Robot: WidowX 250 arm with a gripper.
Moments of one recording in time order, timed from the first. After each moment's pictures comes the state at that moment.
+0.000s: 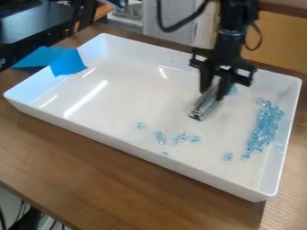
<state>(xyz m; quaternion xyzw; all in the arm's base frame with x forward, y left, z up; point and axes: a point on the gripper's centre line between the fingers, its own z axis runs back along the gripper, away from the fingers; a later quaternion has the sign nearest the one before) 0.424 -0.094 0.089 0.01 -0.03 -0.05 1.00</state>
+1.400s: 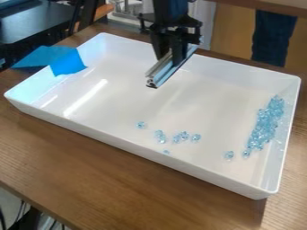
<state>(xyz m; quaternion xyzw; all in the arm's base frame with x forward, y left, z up) 0.402 -0.008 0.146 -0.05 -0.12 -0.04 0.99</state>
